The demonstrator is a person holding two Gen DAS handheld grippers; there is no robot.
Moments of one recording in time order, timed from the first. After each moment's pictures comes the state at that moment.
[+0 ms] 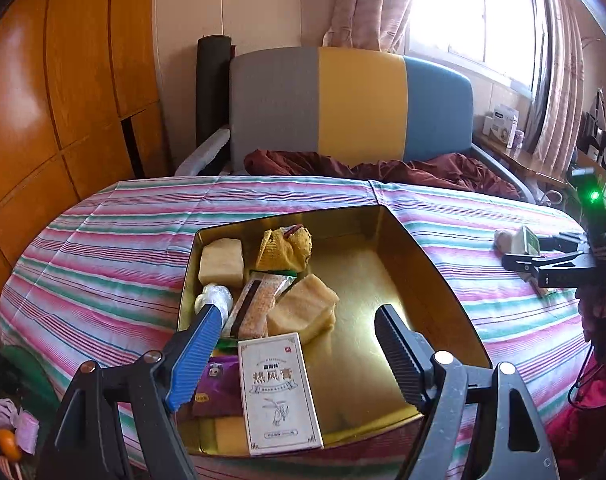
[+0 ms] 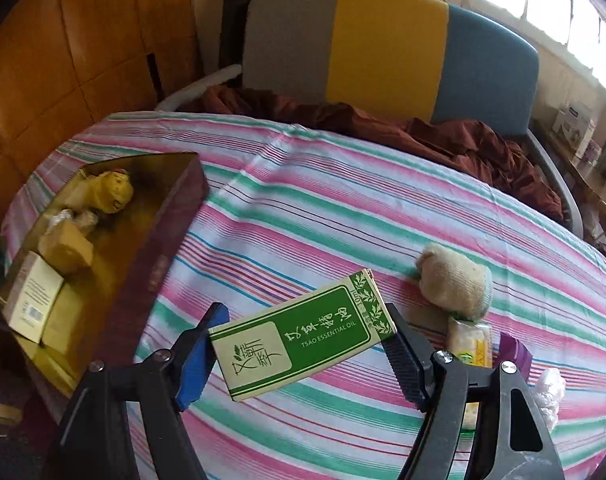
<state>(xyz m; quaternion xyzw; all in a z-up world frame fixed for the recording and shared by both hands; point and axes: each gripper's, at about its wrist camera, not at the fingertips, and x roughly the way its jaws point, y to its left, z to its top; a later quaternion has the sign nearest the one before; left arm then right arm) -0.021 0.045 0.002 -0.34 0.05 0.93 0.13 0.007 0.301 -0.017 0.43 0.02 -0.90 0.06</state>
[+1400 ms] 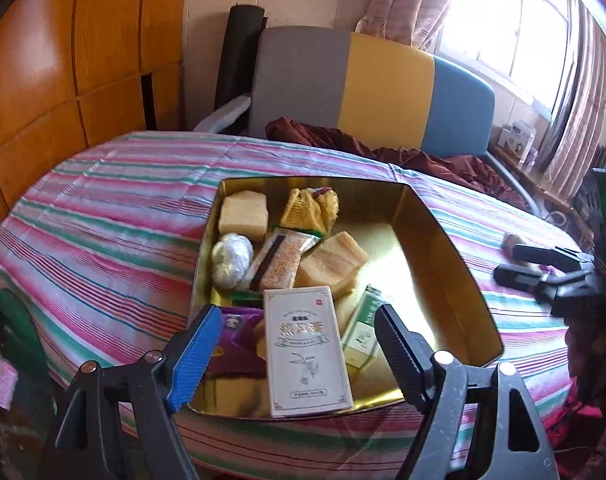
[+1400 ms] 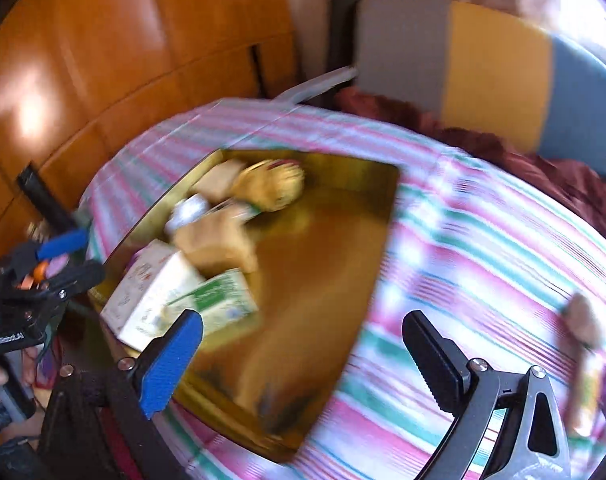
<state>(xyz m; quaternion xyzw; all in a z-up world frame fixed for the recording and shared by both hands) -0.014 0.006 -0.024 -0.39 -0.02 0.91 0.12 0.020 0.209 -0.023 0.42 -0.01 -0.90 0.15</state>
